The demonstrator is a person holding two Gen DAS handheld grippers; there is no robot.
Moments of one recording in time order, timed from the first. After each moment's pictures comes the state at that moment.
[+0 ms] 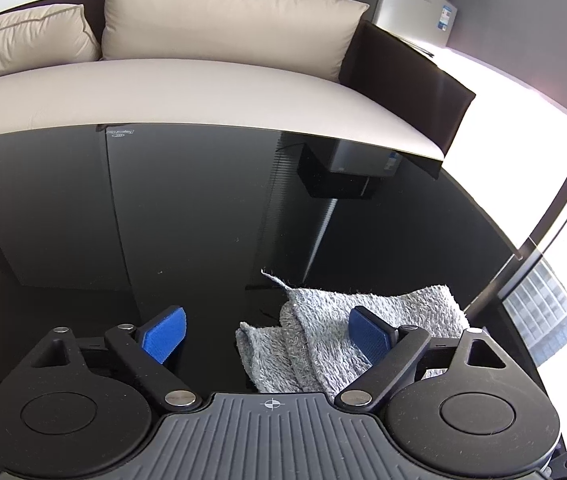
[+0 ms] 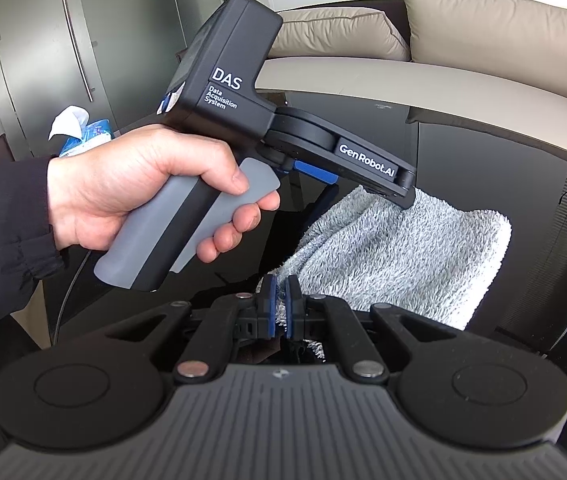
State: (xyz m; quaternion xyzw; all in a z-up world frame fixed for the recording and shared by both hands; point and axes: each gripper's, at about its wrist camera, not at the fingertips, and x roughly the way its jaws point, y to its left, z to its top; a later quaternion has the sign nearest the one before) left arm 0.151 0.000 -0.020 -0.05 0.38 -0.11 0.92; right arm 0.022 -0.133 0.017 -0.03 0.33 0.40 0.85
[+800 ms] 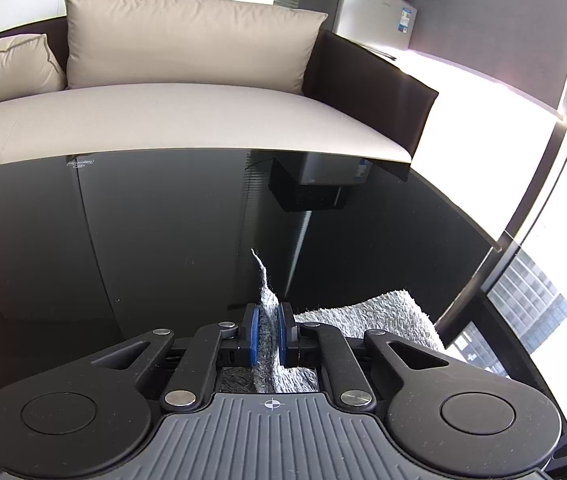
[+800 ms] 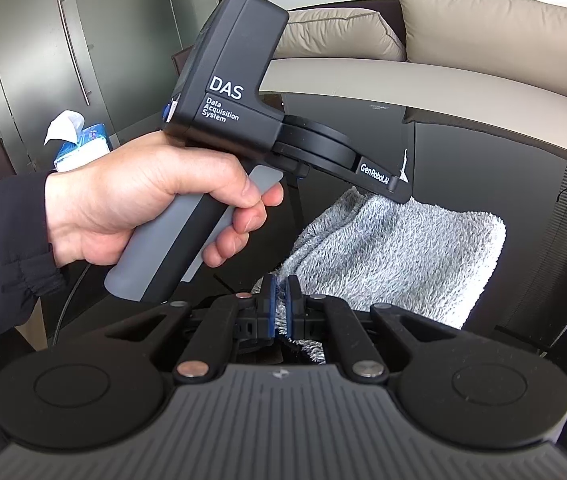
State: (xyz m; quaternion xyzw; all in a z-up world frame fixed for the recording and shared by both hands) left arm 0.139 -0.017 -0.016 -0.03 0.35 -0.15 0.92; right arm 0.024 -0.132 0.017 -0.03 0.33 0.40 0.86
